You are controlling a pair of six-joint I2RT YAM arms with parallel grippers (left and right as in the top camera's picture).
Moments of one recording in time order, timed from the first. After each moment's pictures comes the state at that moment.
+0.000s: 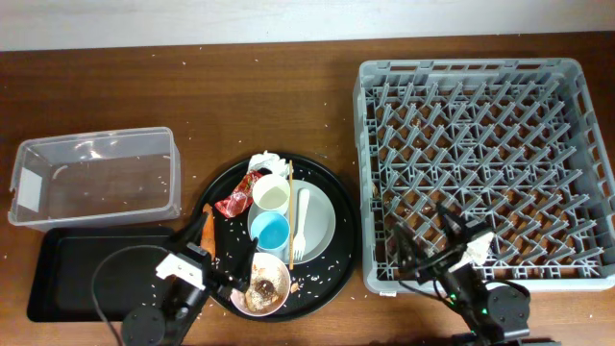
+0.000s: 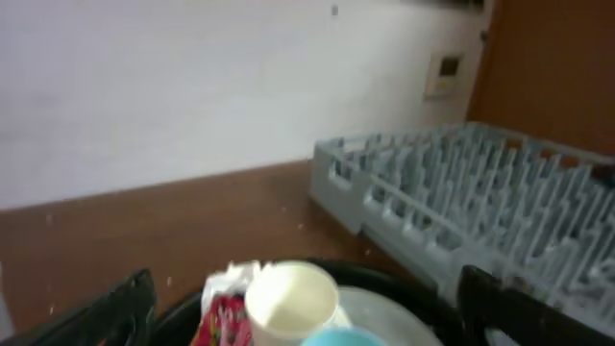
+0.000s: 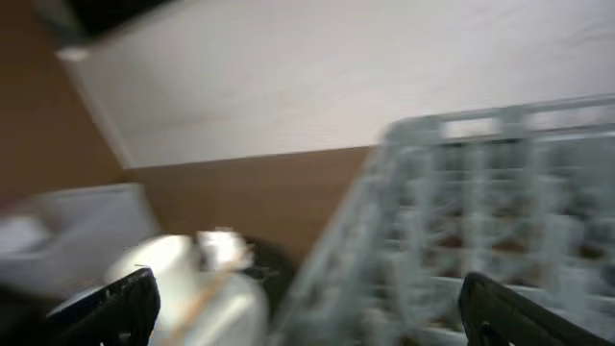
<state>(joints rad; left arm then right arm) -0.10 0.02 0.10 -0.06 0.41 -0.08 0.10 0.01 0.04 -0.03 -0.37 0.31</state>
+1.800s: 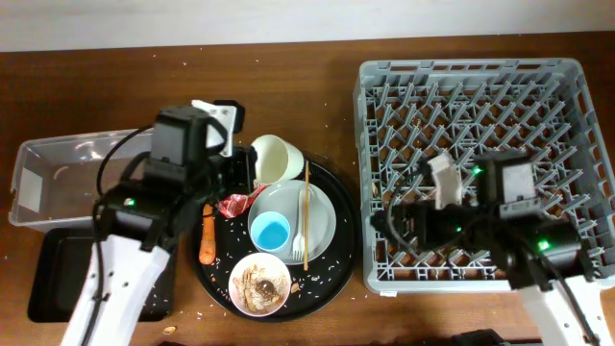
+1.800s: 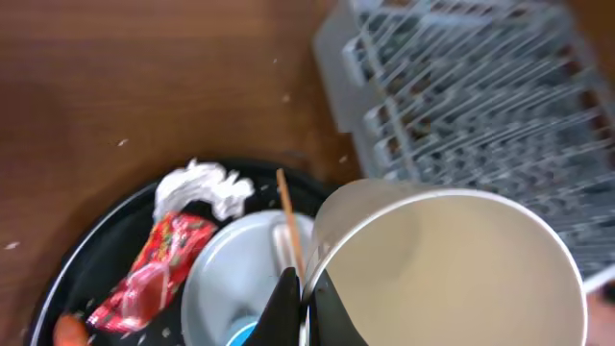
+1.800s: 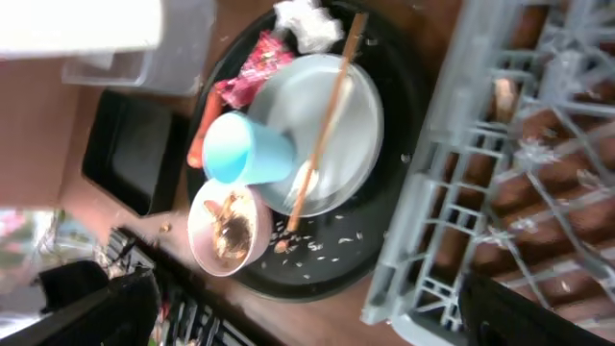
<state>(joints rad) -0.27 1.25 1.28 -0.81 0.28 -0.24 0.17 1.01 1.05 -1.02 -0.61 0.16</state>
